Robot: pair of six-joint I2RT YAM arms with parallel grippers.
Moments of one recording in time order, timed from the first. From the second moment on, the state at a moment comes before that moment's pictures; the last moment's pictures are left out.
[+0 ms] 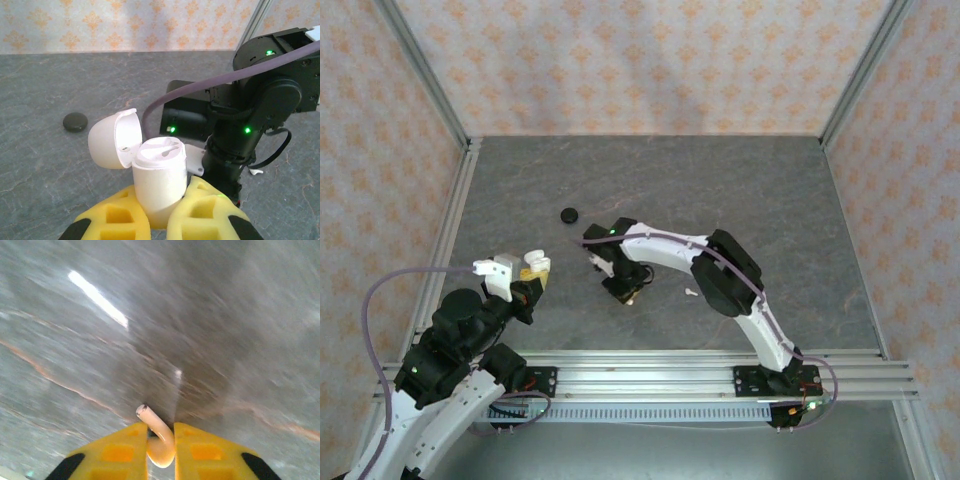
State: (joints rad) left arm -0.50 0.19 0.65 -0.77 -0.06 -0.24; right arm 0.95 2.20 1.71 -1.17 -0.16 0.14
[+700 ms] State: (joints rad) left arm -0.50 0.21 0.64 -0.76 -0.07 -0.24; right arm 0.92 1.75 1.37 -0.83 -0.20 0.62
